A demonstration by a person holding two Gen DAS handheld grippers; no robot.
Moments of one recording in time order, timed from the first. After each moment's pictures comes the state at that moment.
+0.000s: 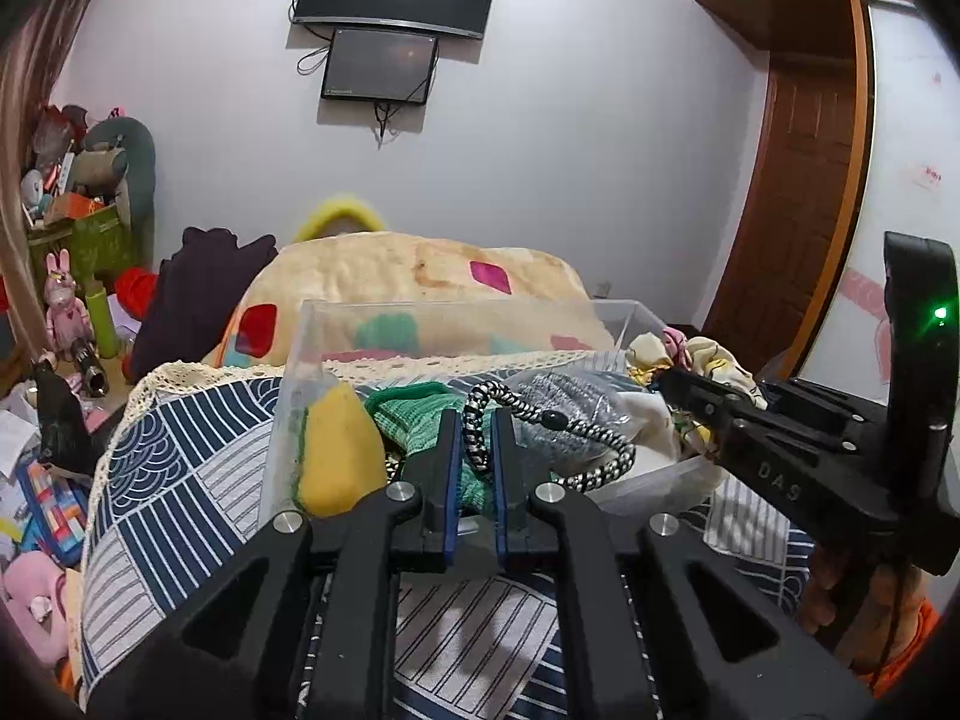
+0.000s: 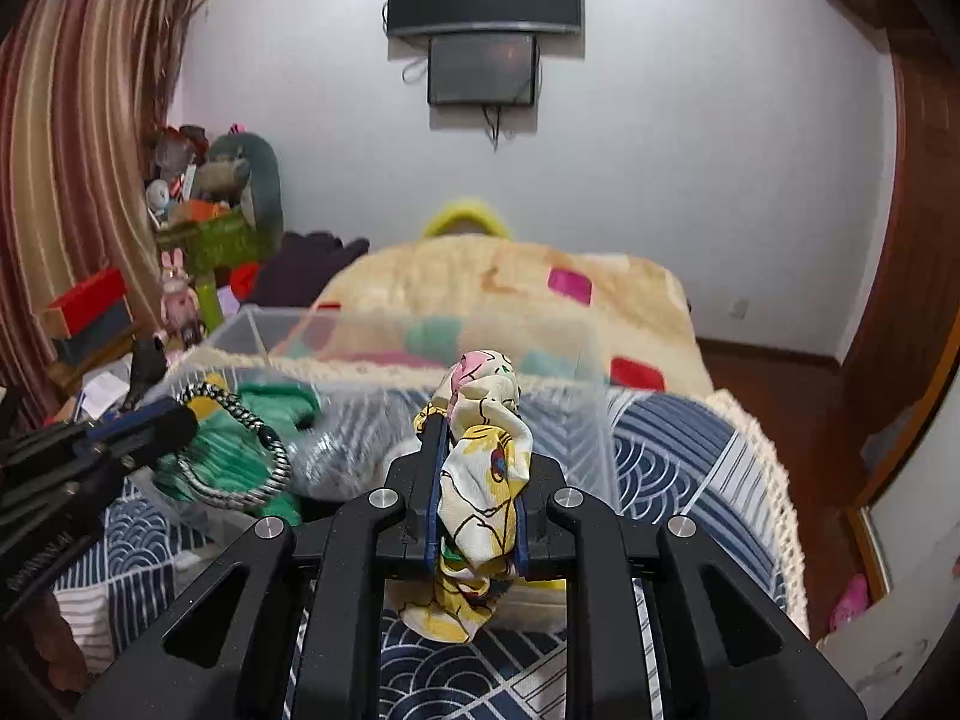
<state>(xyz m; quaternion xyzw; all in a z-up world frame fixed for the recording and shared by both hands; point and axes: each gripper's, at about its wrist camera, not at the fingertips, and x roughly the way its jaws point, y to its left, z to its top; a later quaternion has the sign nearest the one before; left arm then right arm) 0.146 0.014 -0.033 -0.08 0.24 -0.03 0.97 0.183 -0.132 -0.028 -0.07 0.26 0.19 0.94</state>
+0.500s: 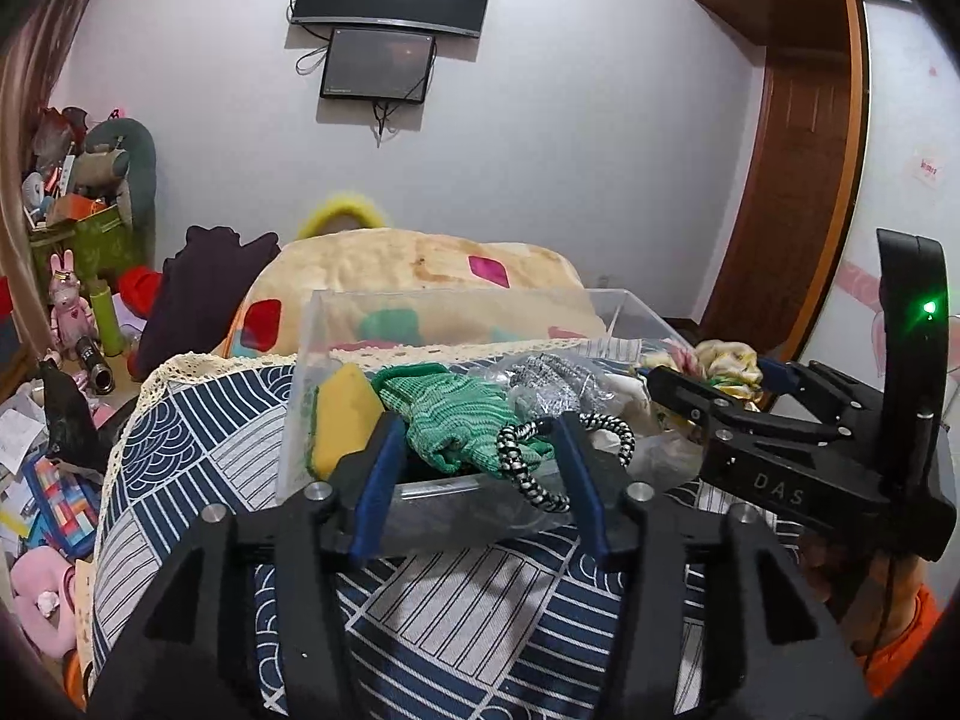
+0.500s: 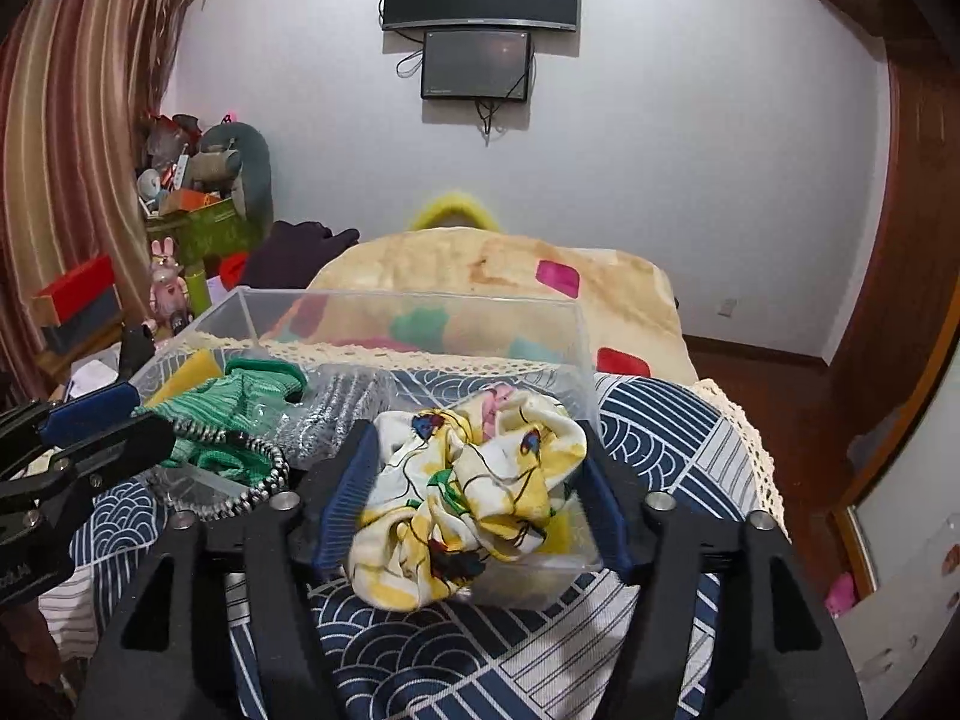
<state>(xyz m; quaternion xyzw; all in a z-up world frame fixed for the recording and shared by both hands) 0.128 0.015 -0.028 -0.08 0.24 -0.03 0.97 0.176 -0.142 -0.021 -0.08 0.26 0.17 0.95</state>
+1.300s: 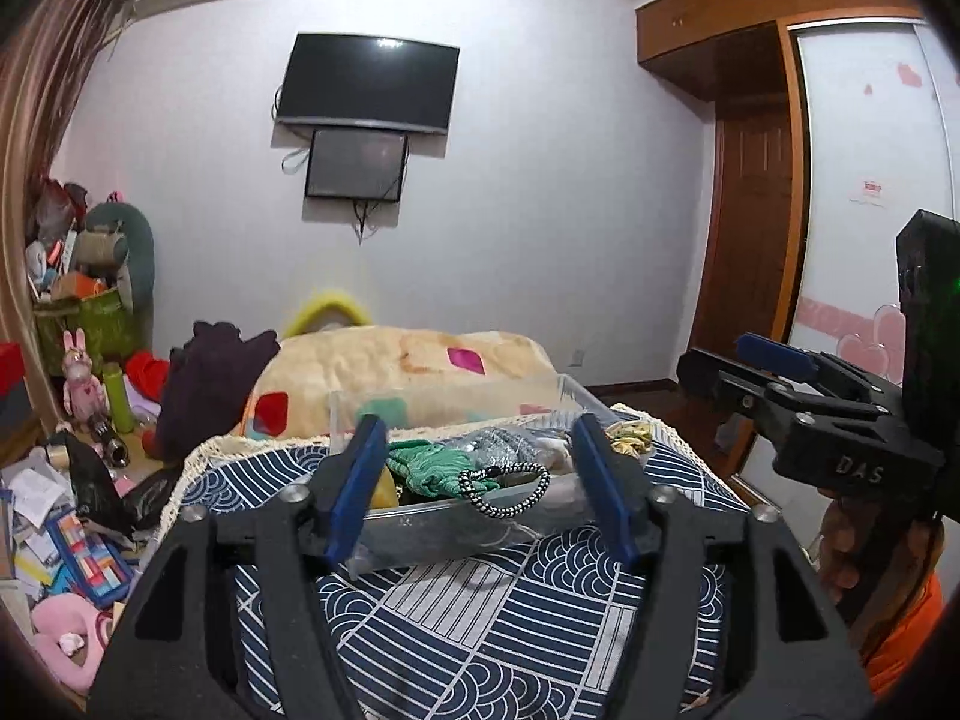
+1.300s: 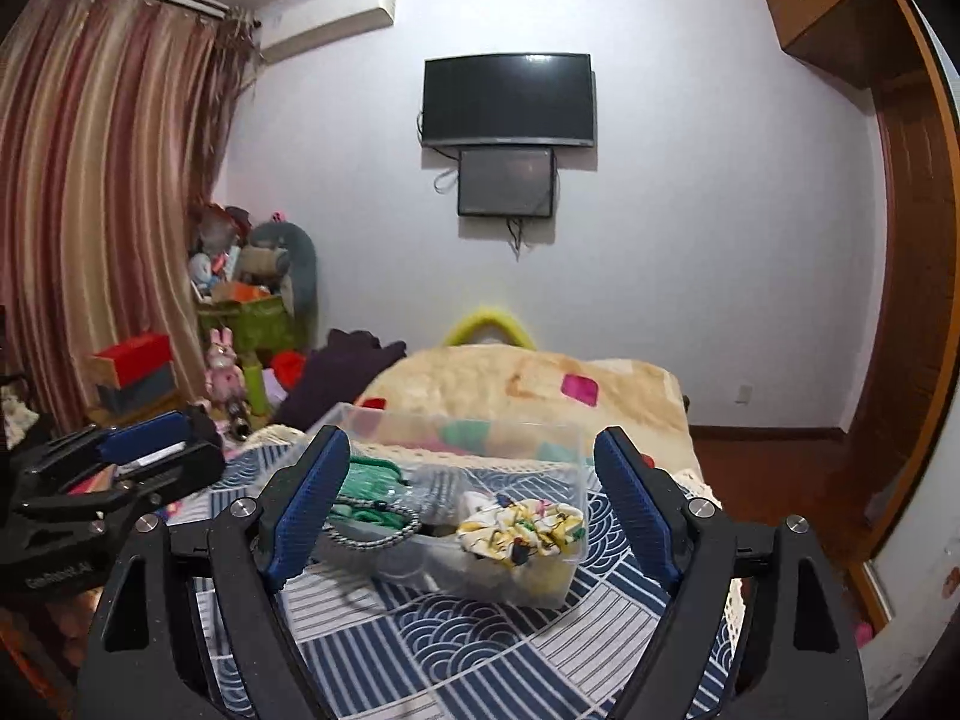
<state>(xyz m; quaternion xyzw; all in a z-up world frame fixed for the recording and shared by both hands) 0.036 0.010 0.025 -0.05 0.13 -0.05 0.99 0.090 -0.156 0.041 -0.04 0.13 0.23 0.96</state>
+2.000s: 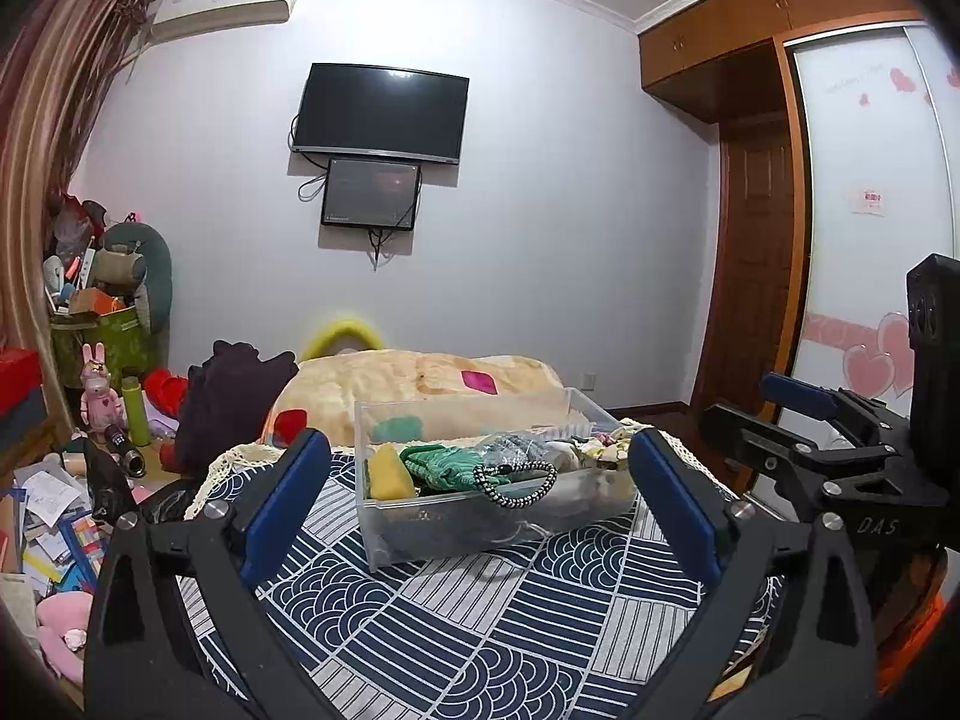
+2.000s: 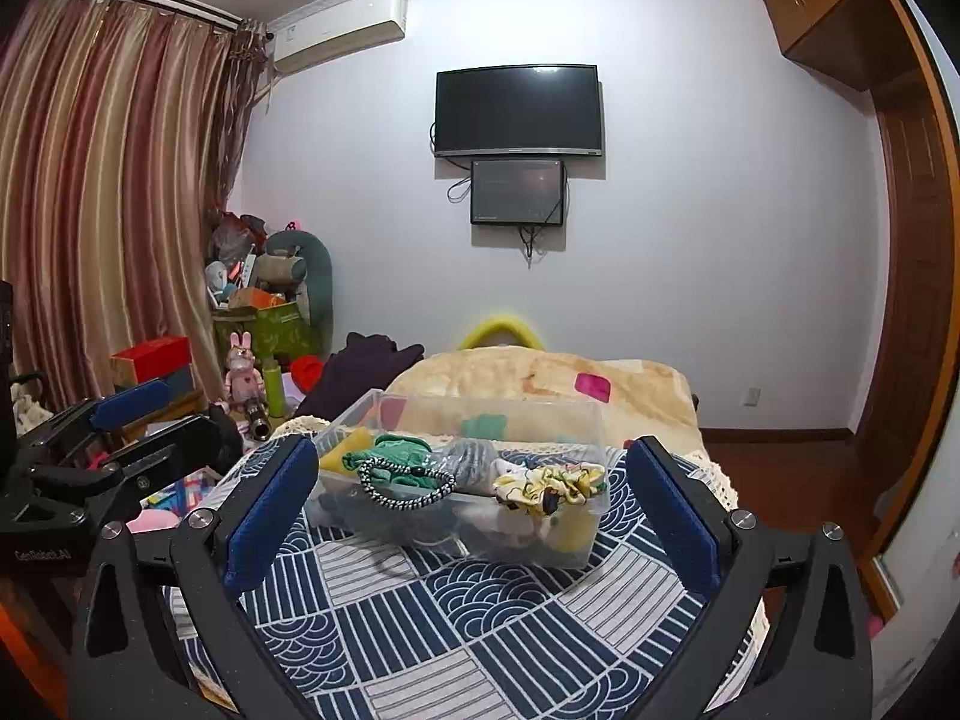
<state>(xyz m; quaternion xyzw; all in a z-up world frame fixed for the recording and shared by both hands) 0.008 0.011 0.016 -0.05 0.10 -0.04 0.99 0.061 -0.152 0.017 -0.04 0.12 0.23 0.96</state>
